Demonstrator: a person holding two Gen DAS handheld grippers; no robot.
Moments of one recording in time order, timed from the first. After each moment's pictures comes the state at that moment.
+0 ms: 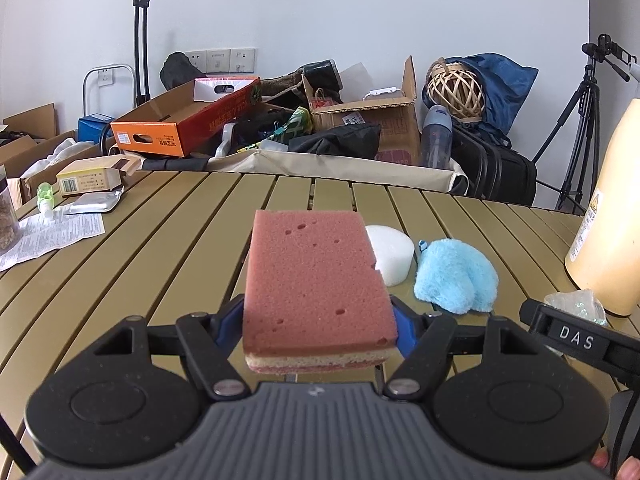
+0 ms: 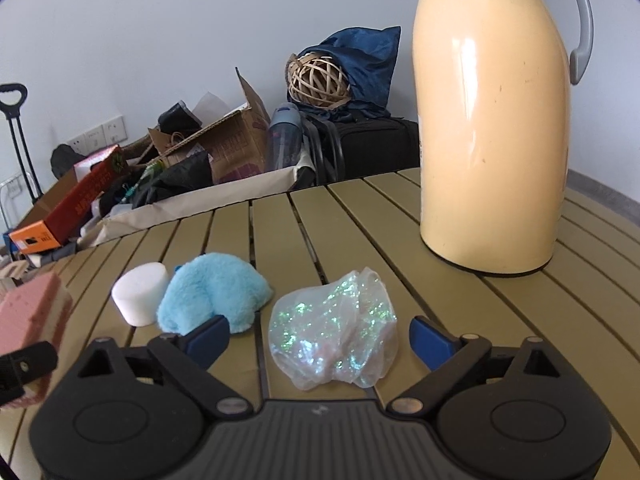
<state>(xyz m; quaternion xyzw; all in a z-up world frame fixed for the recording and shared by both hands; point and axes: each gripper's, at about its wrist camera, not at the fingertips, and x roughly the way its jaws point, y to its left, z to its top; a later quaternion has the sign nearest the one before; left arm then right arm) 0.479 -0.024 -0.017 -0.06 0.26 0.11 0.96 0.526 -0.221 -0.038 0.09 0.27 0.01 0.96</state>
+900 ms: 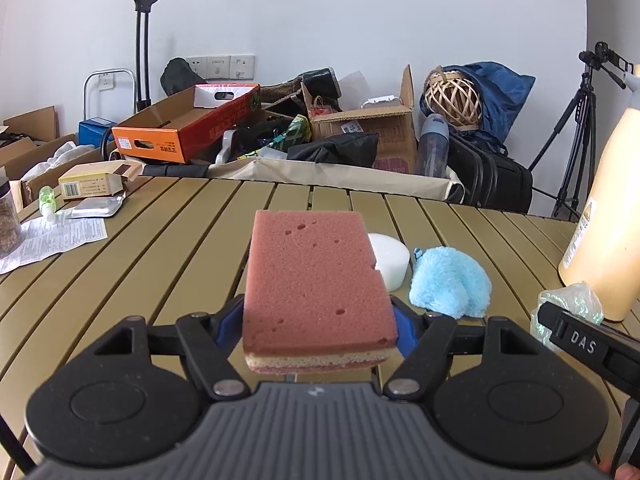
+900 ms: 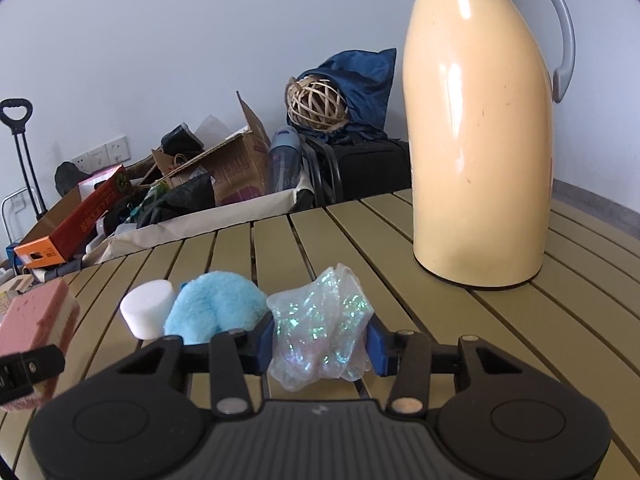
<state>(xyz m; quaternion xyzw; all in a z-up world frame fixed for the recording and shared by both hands) 0.471 -0.024 -0.012 -0.06 0.25 0.10 0.96 0.507 -0.221 -0.030 0.09 0.24 0.02 0.97</state>
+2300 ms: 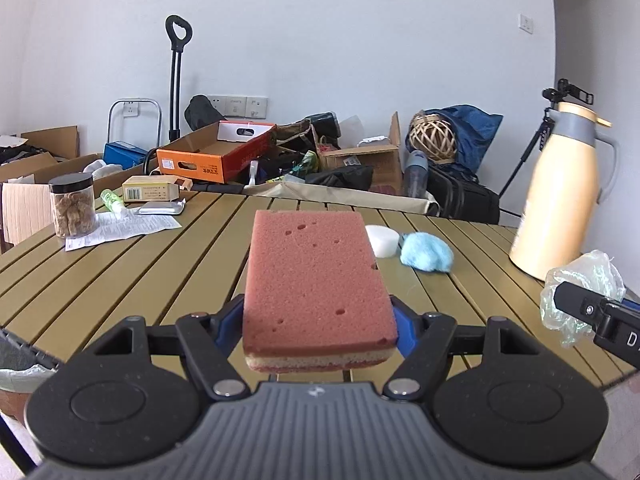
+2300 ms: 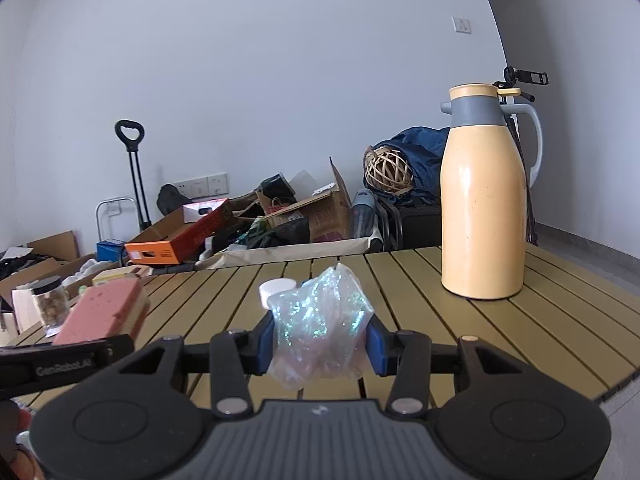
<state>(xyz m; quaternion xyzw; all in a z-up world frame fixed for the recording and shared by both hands) 0.274 -0.007 -0.001 -0.06 0.19 0.08 0.98 0.280 -0.216 0.020 0.05 0.15 0.11 0.98</state>
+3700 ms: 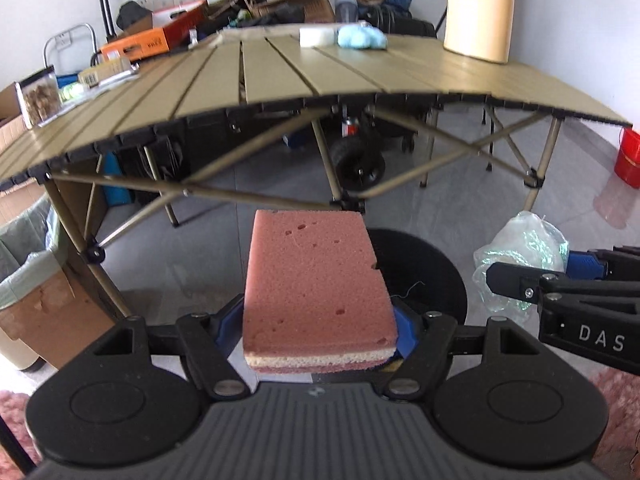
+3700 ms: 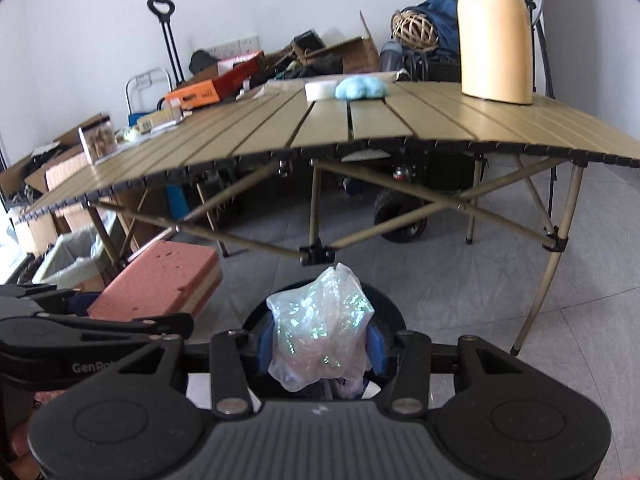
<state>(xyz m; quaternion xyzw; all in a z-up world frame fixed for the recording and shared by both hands) 0.160 -0.022 -0.126 0.03 0.37 -0.01 0.93 0.153 -0.198 -0.104 0.02 0.34 0.15 0.93</state>
